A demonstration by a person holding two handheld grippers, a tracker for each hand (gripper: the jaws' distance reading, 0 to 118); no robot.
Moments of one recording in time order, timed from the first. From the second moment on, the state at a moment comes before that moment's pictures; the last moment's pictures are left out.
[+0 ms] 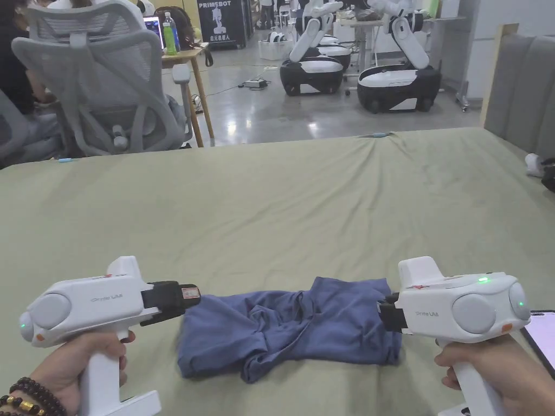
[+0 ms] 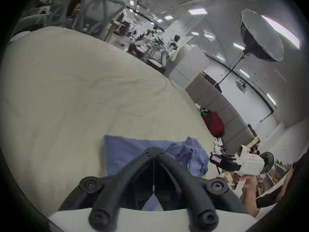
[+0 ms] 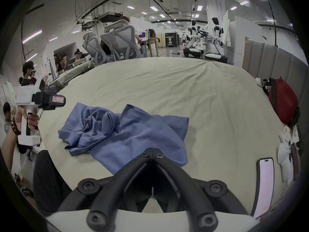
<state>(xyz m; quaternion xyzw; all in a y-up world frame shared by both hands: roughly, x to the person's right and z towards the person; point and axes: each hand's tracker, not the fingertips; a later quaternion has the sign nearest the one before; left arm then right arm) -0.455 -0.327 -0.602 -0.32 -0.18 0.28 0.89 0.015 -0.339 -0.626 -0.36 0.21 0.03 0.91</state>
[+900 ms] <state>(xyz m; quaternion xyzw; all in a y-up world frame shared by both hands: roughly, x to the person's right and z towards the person) -0.463 -0.382 -0.614 -0.35 -0.17 0.33 0.86 0.011 -0.332 -0.623 -0.36 0.19 0.04 0.91</state>
